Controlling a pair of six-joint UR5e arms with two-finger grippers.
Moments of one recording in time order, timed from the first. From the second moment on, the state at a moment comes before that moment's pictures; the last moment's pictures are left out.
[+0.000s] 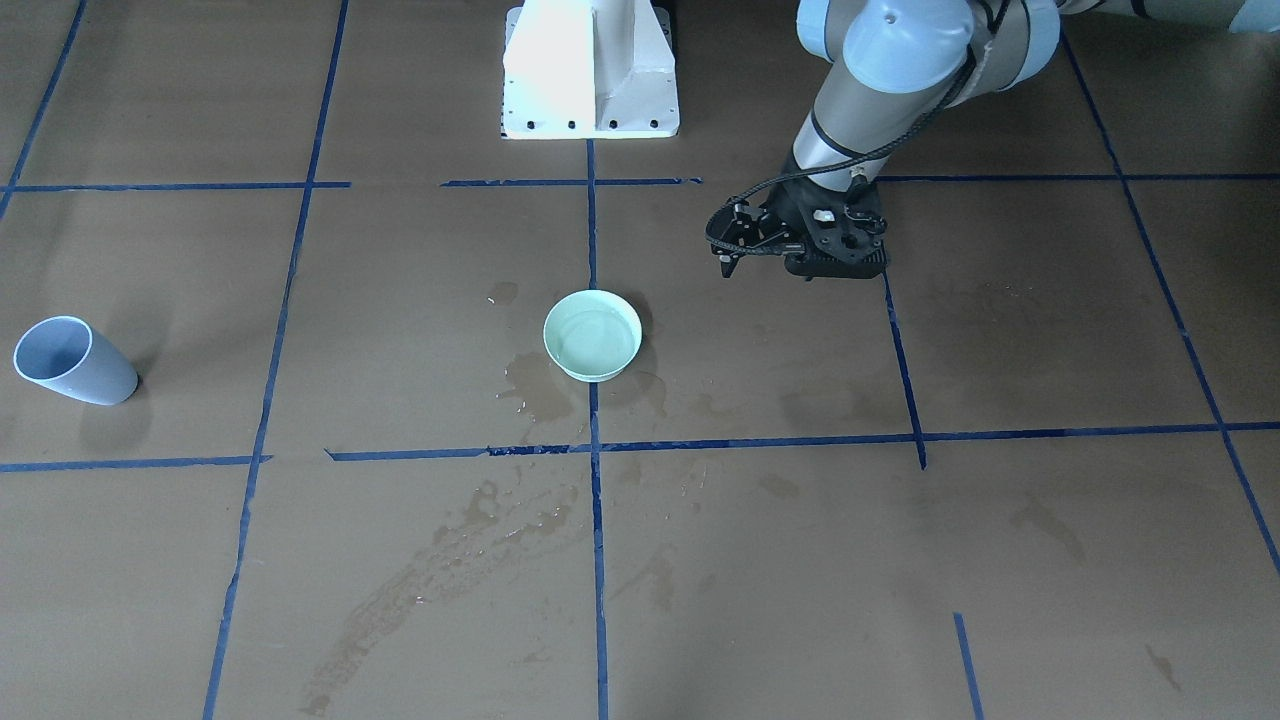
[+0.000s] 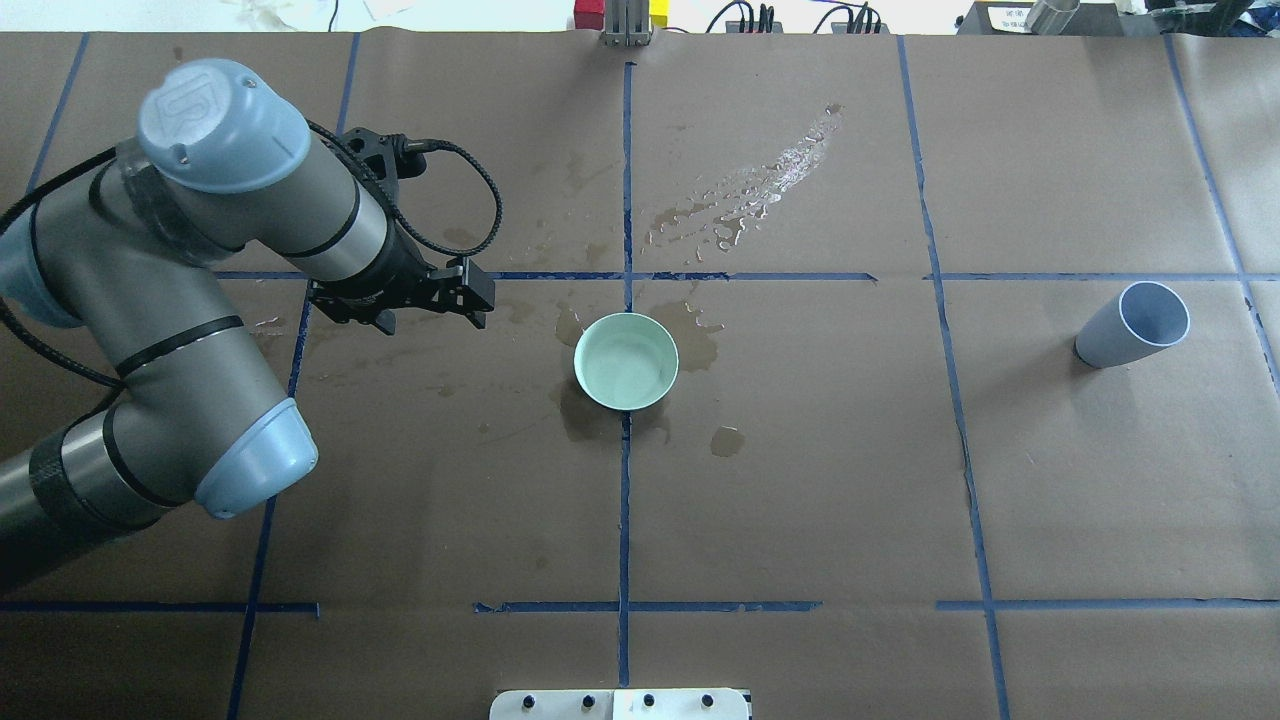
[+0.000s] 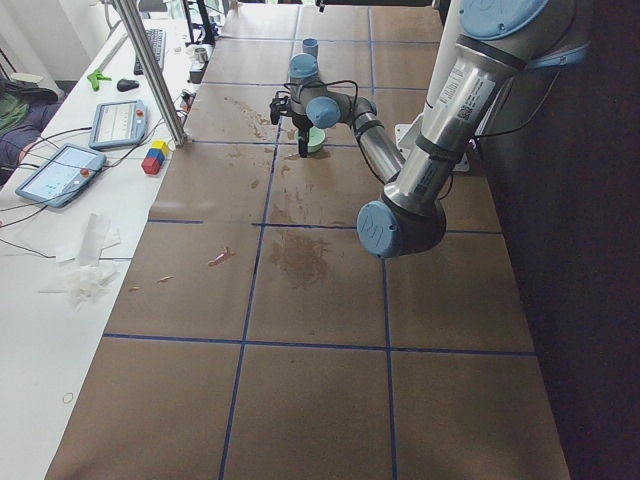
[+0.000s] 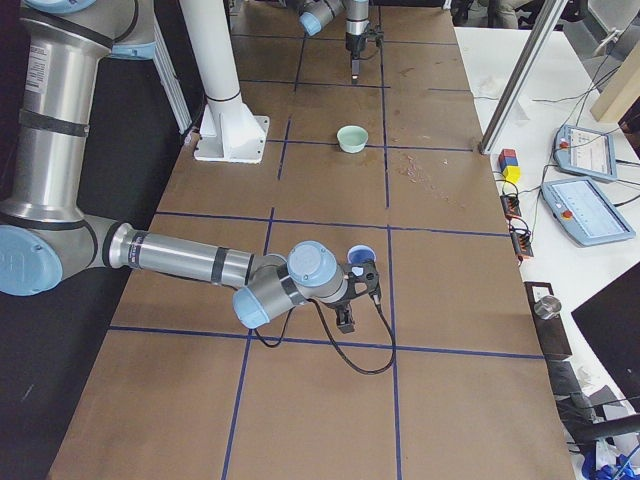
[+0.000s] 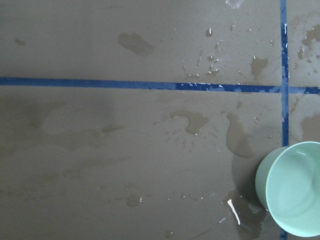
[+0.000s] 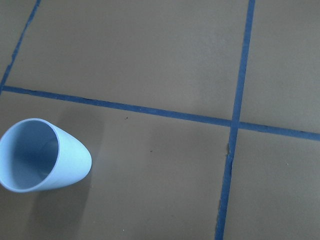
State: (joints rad) left arm -0.71 -2.12 -1.86 -1.58 -2.07 -1.15; right arm 1.49 -1.79 1.66 -0.98 2.43 0.24
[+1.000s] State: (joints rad) left arm -0.54 -2.28 -1.57 -1.78 -1.87 -1.42; right arm 1.60 -1.79 1.79 -1.43 2.37 -0.07
